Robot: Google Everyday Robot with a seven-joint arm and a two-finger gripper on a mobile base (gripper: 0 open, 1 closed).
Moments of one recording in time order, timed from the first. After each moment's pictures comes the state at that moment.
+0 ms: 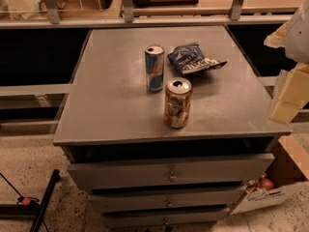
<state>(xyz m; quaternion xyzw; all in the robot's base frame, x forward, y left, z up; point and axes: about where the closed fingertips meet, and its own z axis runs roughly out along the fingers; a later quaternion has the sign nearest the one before) 0.438 -0.217 0.976 -0.60 0.78 -0.03 0.16</state>
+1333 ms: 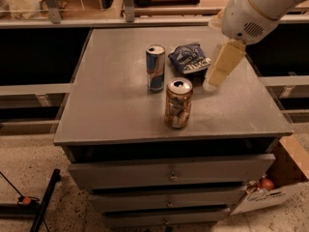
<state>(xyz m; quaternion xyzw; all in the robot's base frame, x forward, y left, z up) 0.549 -0.137 0.962 -0.63 0.73 0.04 0.25</state>
